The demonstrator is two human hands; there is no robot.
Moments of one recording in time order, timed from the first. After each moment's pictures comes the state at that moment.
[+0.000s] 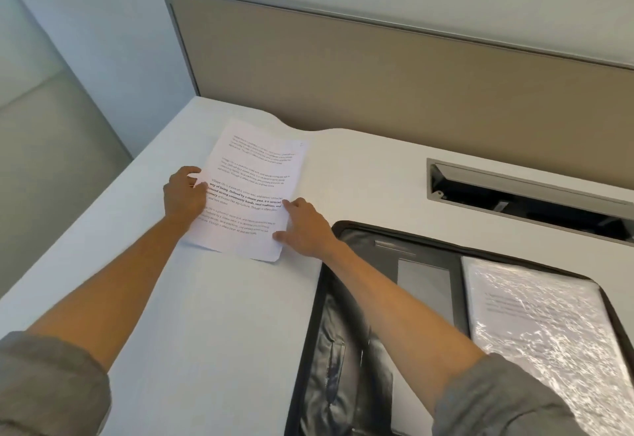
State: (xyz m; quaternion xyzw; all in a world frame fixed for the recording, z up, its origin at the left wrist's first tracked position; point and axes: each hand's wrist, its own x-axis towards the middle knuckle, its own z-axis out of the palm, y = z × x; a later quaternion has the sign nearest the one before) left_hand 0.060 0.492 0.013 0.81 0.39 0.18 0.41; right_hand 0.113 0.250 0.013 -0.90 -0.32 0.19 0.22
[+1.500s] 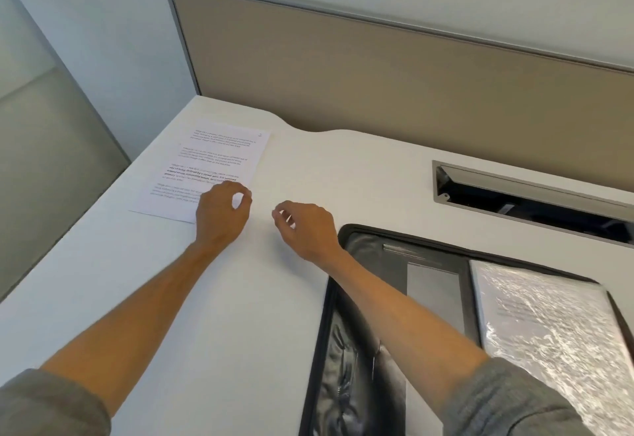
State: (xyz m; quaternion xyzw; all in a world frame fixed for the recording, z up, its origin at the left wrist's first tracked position) left_hand 0.050 0.413 0.020 0.90 0.18 0.25 0.30; right_hand 0.095 0.239 0.027 -0.90 -0.31 0.02 0.29
